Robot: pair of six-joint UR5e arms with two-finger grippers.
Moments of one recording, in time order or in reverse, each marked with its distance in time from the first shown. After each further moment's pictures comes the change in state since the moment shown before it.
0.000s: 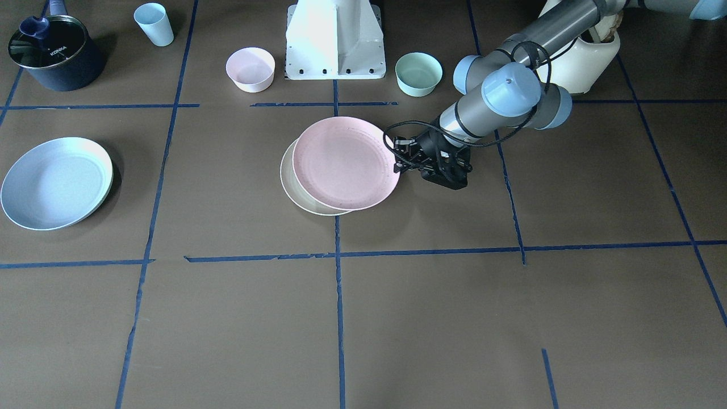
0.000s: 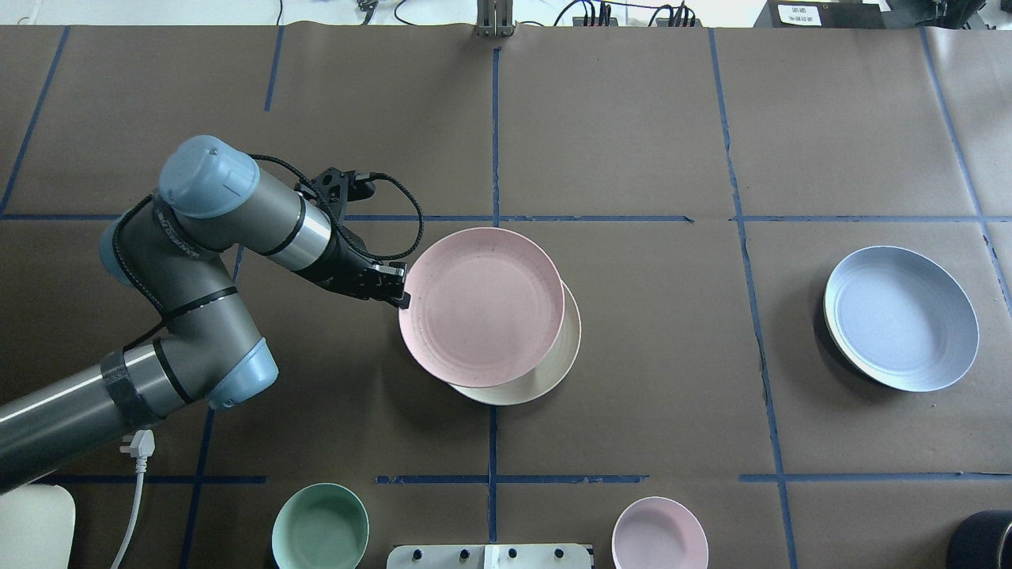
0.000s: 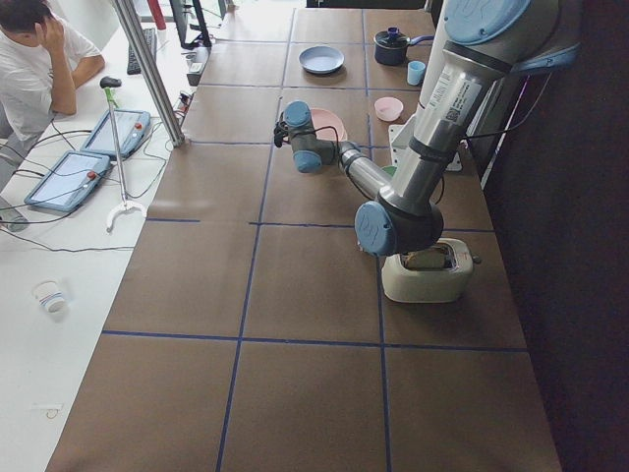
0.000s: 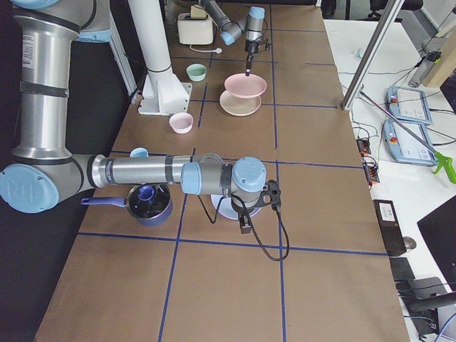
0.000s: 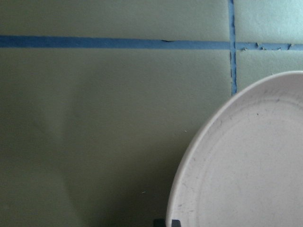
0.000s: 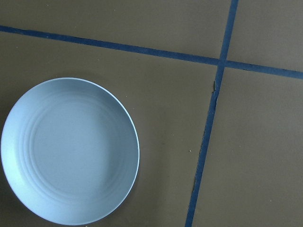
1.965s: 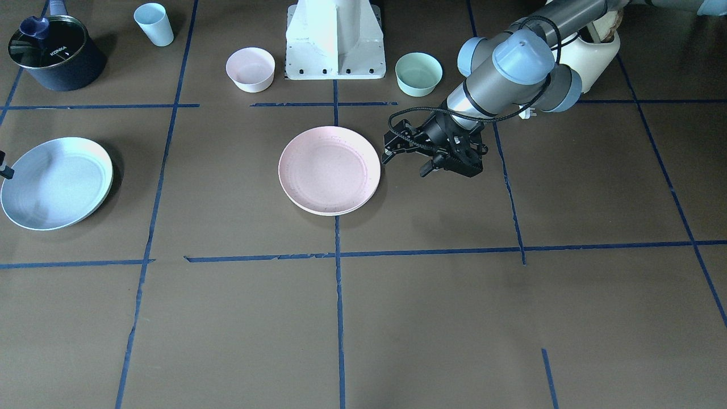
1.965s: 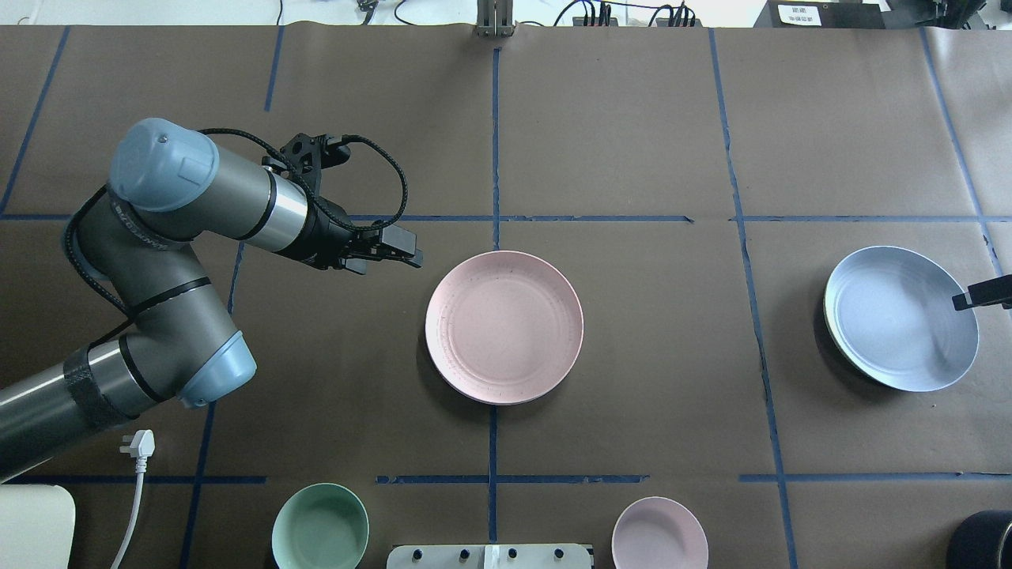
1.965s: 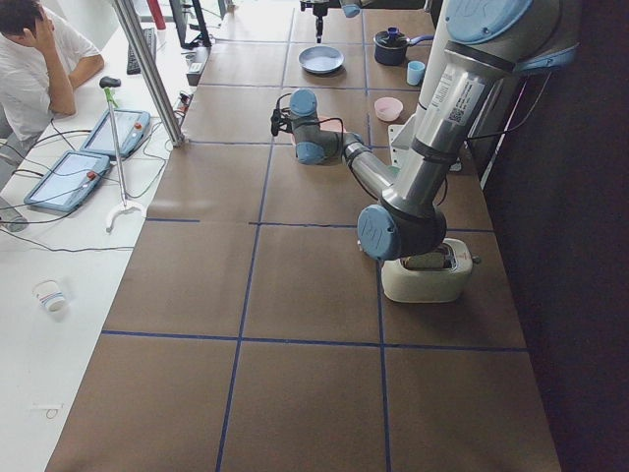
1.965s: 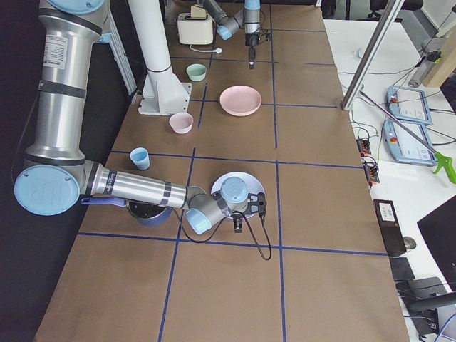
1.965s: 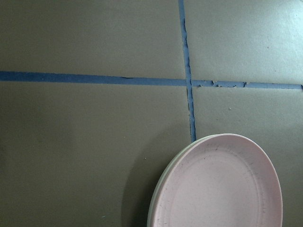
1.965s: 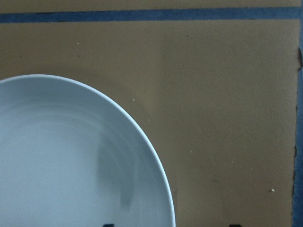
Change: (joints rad) left arm -0.045 0.040 -0.119 0.002 0.097 -0.061; right arm -0.373 -0.036 -0.333 0.931 -0.109 0.785
